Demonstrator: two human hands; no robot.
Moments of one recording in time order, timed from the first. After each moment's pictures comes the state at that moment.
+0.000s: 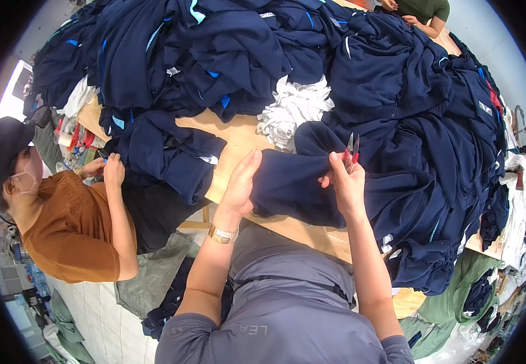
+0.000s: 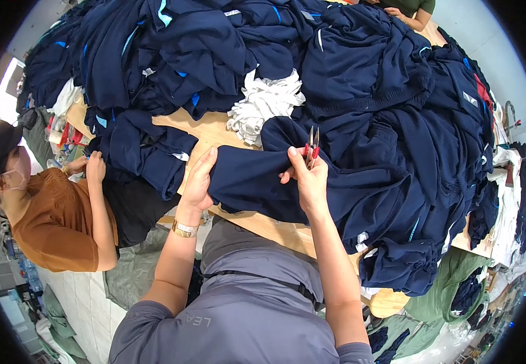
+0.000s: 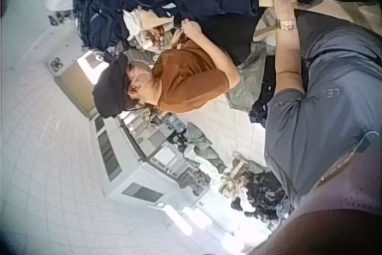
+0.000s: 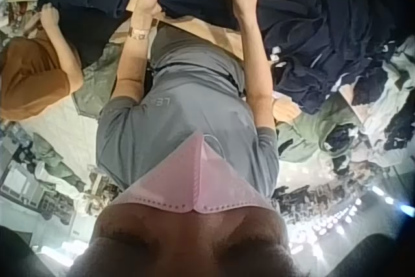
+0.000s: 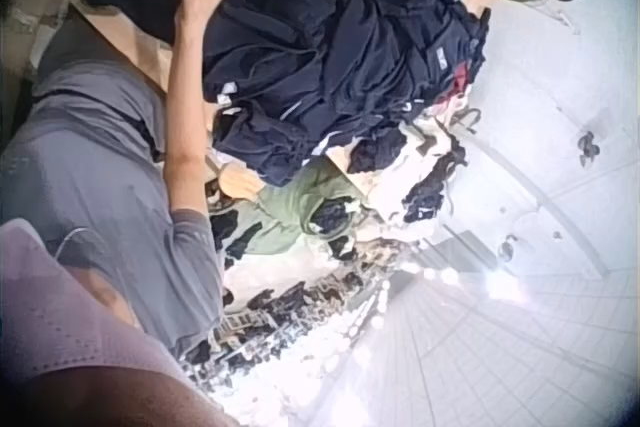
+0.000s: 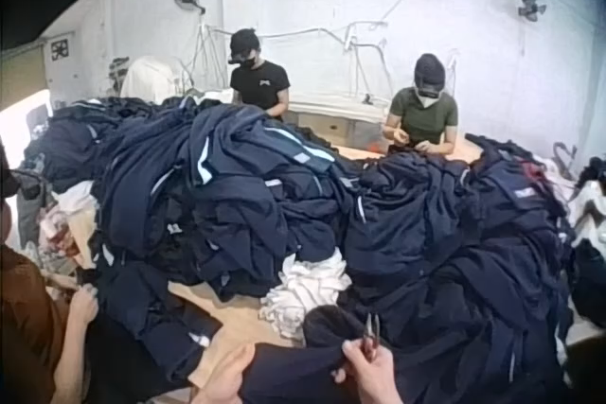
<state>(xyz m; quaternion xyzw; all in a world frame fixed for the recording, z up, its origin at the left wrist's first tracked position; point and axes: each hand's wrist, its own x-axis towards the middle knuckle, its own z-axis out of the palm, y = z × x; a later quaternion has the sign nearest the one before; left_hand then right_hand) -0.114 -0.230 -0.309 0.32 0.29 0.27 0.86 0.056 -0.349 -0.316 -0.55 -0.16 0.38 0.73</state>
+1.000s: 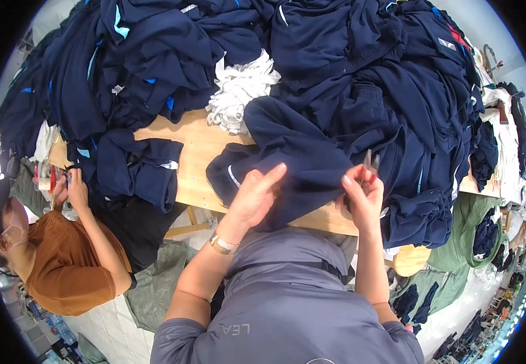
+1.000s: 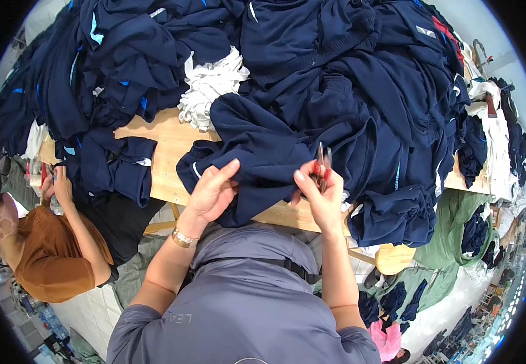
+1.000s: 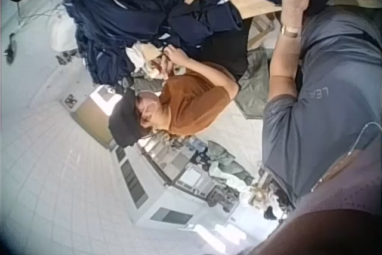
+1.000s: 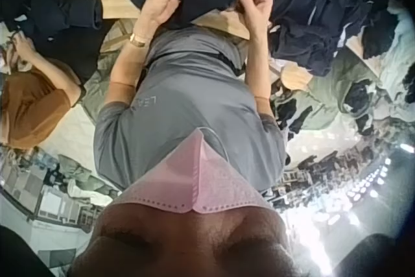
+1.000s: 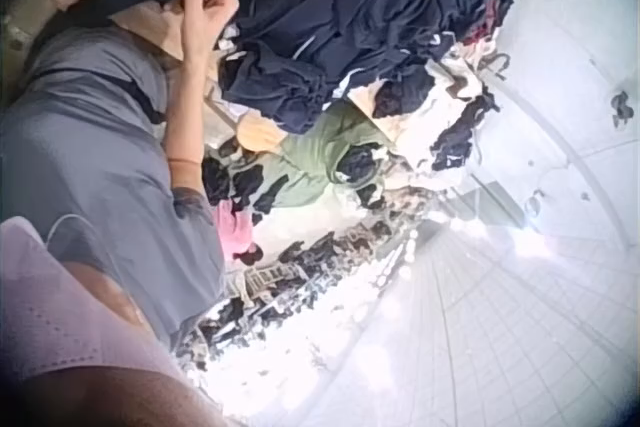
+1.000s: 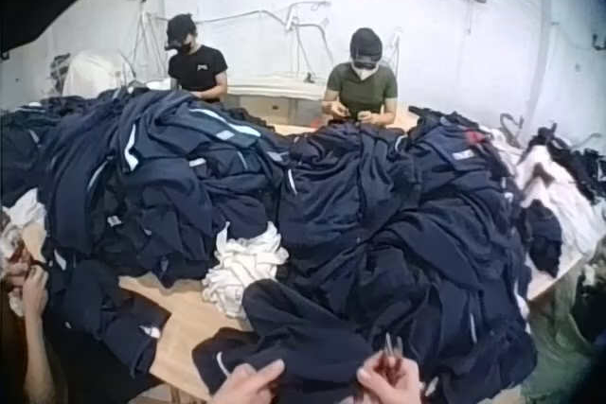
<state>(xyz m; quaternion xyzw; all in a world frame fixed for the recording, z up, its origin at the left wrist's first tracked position) -0.077 -0.300 -0.320 0.31 0.24 0.07 0.92 0.044 -0.467 -0.272 -0.59 -0.16 0.29 0.74</state>
